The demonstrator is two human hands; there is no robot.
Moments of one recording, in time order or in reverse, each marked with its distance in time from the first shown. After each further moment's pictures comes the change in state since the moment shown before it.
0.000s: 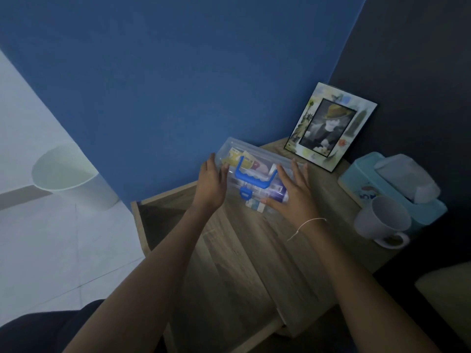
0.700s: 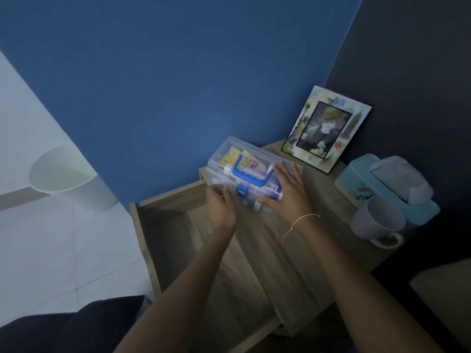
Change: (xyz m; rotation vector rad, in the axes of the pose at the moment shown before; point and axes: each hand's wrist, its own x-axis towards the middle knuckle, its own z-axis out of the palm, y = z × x) left_hand -0.046 0.006 0.041 -0.403 0.237 -0.329; right_hand 0.008 -0.007 -0.003 -0.051 0.004 -0.053
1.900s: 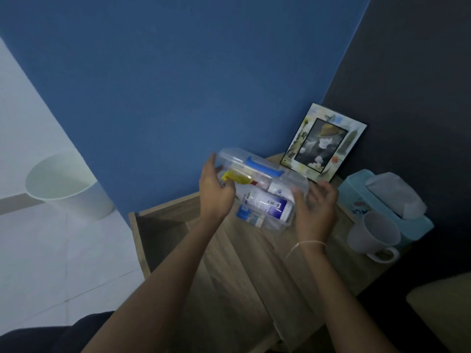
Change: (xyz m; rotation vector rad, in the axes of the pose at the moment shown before) left_hand 0.032 0.051 -0.021 -0.010 -0.125 0.334; right_hand -0.027 -0.022 -0.020 0.887 0.700 0.368
